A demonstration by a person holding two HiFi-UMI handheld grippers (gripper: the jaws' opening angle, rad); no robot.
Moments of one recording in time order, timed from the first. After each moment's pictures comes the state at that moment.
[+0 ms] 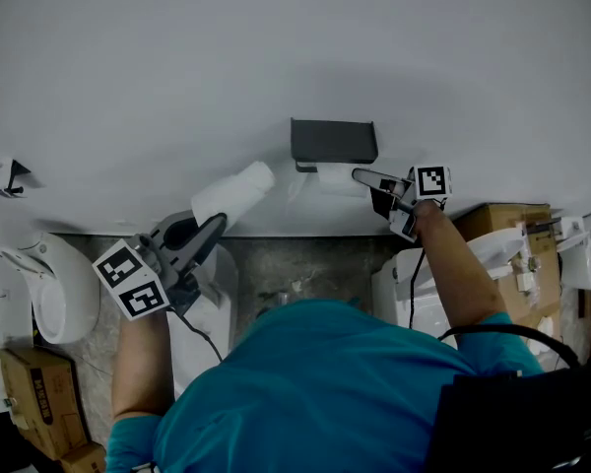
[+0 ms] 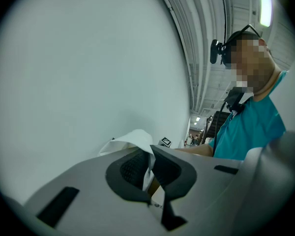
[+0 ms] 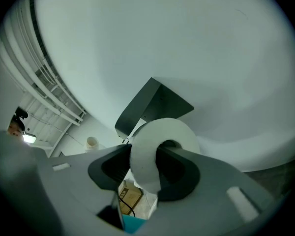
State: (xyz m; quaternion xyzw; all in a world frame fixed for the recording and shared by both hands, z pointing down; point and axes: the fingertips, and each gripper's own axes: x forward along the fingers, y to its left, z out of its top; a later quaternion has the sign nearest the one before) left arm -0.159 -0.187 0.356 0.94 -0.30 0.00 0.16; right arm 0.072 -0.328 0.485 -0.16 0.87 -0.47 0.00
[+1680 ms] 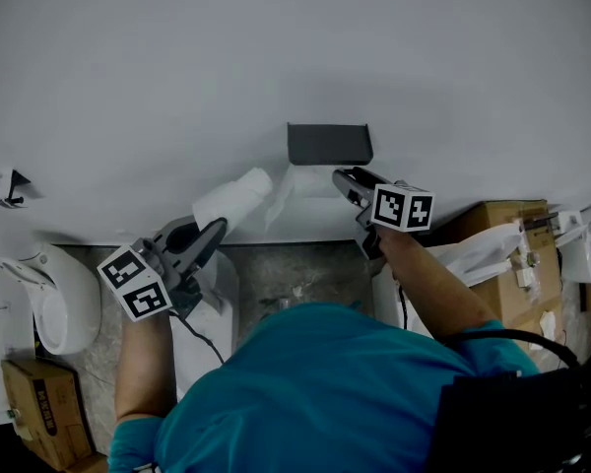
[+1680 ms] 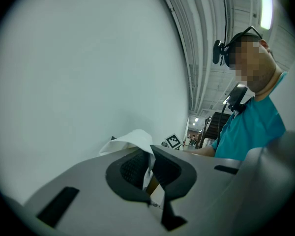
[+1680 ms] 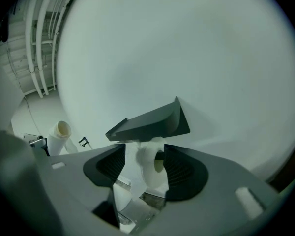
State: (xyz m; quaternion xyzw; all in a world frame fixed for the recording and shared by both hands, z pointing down) left arm -0.160 -0.187 0.361 0.94 -0.29 0.00 0.16; right arm 0.055 -0.324 0.471 -0.43 0.85 -0.31 -0.04
